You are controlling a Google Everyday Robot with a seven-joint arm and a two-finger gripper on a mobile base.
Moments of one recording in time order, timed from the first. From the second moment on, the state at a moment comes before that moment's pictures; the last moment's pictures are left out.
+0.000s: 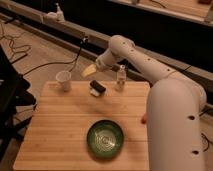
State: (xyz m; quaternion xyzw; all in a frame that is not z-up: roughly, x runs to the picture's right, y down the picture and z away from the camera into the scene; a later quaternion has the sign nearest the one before) arm -0.061 -0.074 0.840 -0.39 -0.12 0.54 0.74
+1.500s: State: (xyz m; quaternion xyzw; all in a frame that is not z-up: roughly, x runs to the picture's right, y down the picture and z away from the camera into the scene) arm -0.062 -0.043 0.927 -0.37 -0.07 0.55 0.75
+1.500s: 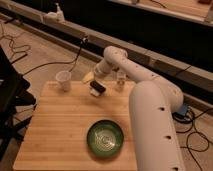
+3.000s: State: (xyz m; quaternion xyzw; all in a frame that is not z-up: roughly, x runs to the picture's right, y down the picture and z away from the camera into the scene) arm -0.070 0.002 0.974 -0.34 0.03 0.55 0.76
